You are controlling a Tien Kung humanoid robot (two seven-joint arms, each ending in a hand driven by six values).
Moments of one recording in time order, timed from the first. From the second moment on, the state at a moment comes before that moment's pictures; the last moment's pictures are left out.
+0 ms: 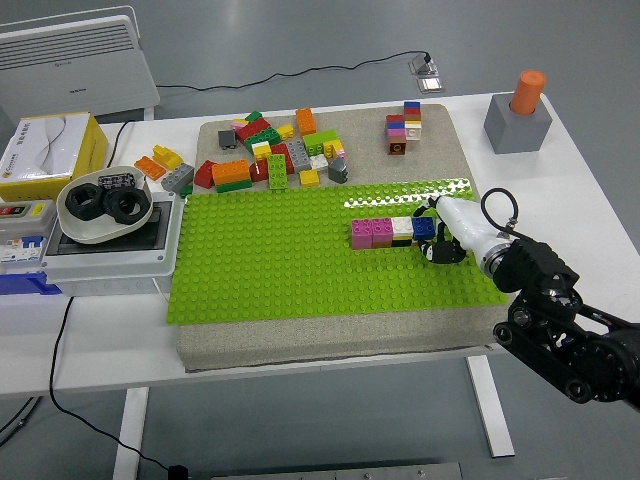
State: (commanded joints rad) left arm -0.10 0.09 -1.46 -0.18 1.85 0.01 0.20; right arm 0.51 -0.23 0.75 1.14 -1.93 -0.14 -0.29
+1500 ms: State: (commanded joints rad) left arm -0.09 0.09 -1.47 -0.18 1.84 0.02 0.19; right arm 0.34 -0.25 0.78 1.33 -2.27 -0.27 -0.41
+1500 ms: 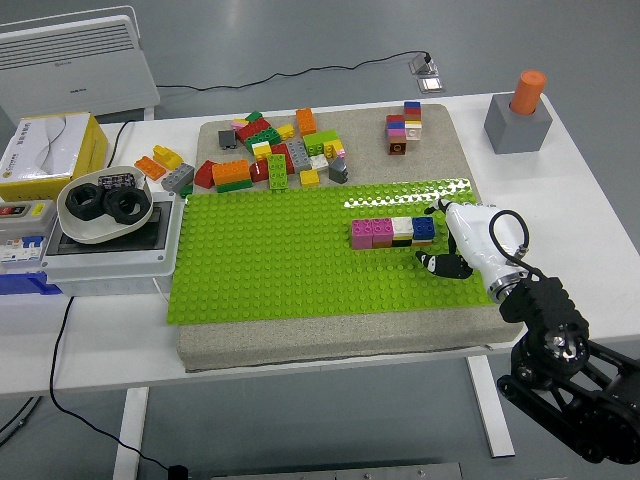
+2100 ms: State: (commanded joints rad) left arm -0.09 0.09 -1.47 -0.18 1.84 0.02 0.20; right arm 0.37 -0.24 0.73 1.26 -2.24 -0.27 -0.41
